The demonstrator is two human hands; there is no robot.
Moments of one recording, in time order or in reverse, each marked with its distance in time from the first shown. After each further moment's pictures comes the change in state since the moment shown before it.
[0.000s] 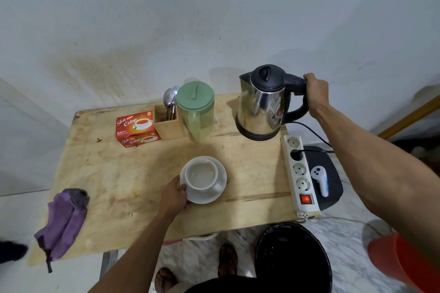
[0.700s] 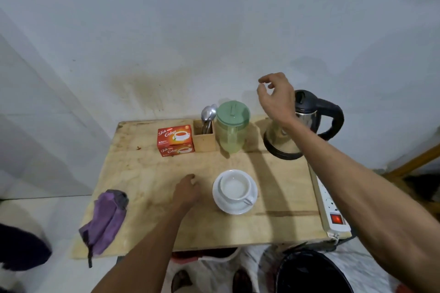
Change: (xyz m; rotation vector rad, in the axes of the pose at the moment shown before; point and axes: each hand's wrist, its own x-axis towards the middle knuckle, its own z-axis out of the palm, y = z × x) left_hand 0.027 -0.002 -0.071 0.118 0.071 -0.019; right_hand -0.157 -0.084 0.126 -0.300 -0.137 -0.768
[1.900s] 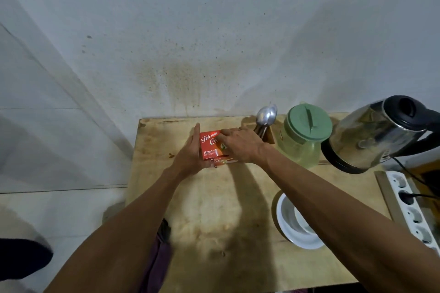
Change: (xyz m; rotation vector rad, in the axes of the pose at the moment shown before) left_hand 0.210 -0.034 -0.132 0.176 -0.189 0.538; right_hand -0.030 -0.036 0.277 -0.856 -0.983 -0.500
